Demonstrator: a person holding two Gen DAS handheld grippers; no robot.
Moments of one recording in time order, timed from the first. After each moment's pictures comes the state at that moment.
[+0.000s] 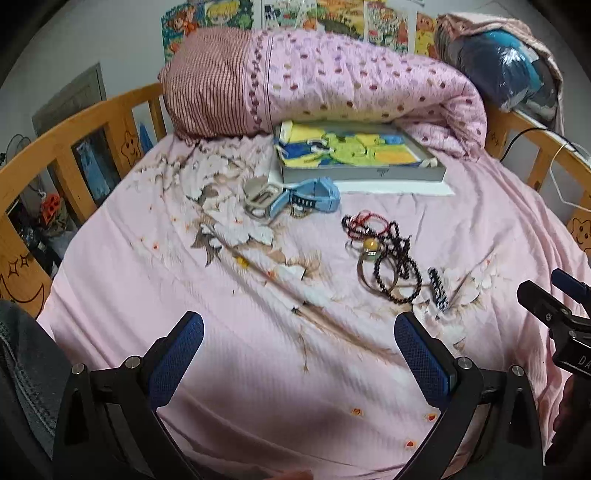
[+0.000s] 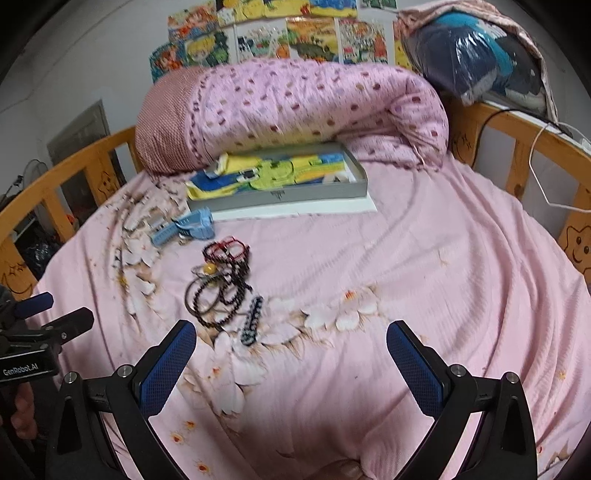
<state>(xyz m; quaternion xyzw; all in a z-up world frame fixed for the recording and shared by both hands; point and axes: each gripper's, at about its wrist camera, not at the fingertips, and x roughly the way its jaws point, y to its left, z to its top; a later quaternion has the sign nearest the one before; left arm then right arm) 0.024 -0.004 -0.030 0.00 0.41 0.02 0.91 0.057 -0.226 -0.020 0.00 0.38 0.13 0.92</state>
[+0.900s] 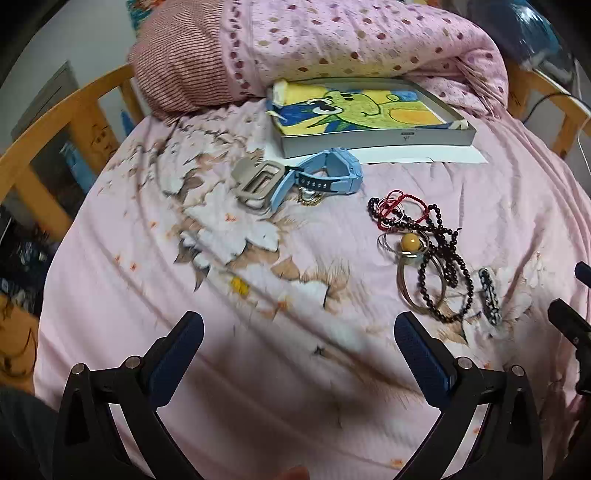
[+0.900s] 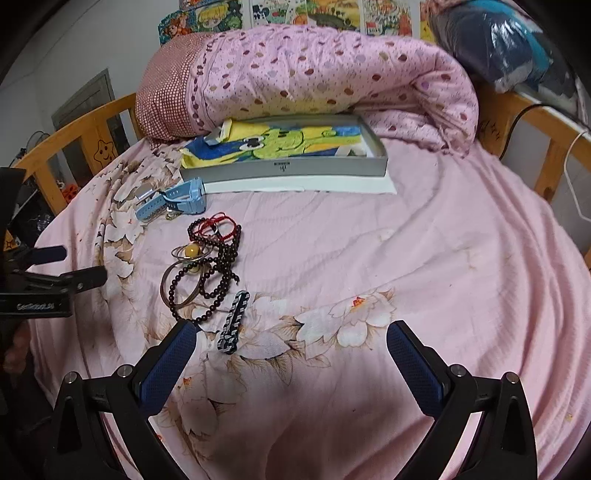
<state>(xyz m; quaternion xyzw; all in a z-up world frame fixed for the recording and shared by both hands) 0.107 0.015 -0.063 0.05 0.47 0.01 0.88 0.107 -0.225 -0.050 -0.02 0.43 0.16 0.89</state>
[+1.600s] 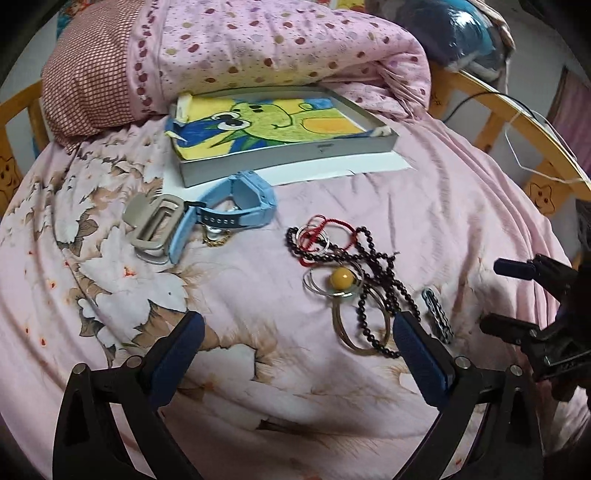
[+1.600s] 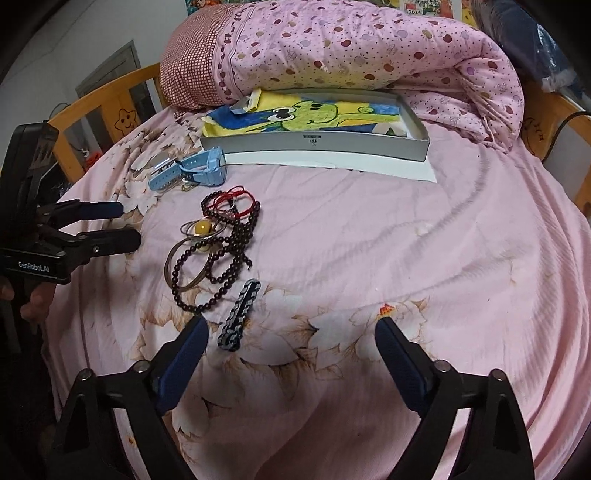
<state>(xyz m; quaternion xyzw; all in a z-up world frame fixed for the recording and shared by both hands) 0.144 0.012 -0.075 0.02 0.45 -0.18 0.87 0.131 -0.219 -0.067 -0.05 0.46 0.23 0.86</state>
